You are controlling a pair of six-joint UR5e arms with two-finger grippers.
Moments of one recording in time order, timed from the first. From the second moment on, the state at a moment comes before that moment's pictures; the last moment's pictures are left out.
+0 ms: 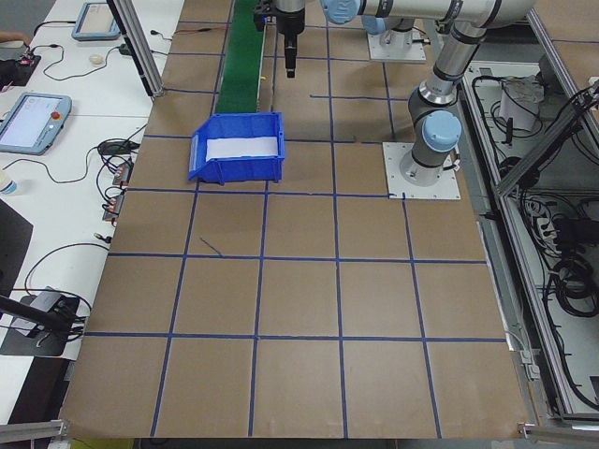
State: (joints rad) left arm -1.53 -1.52 -1.57 -1.63 1.62 0.03; right arm 0.70 -1.44 1.88 -2.16 -1.56 -1.21
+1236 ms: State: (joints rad) left arm -1.53 -1.52 -1.57 -1.64 1.62 0.03; right arm 1.52 -1.59 1.64 -1.69 -1.57 -0.30
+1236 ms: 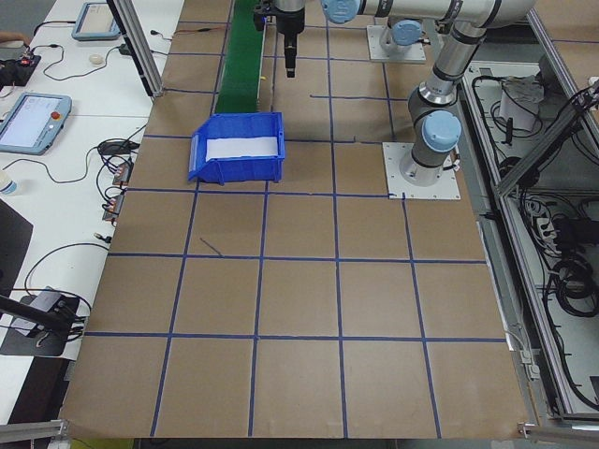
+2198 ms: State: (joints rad) left arm -1.54 -1.53 -1.57 -1.63 1.62 0.03; right arm 1.57 -1.59 1.64 -1.69 -1.57 -0.27
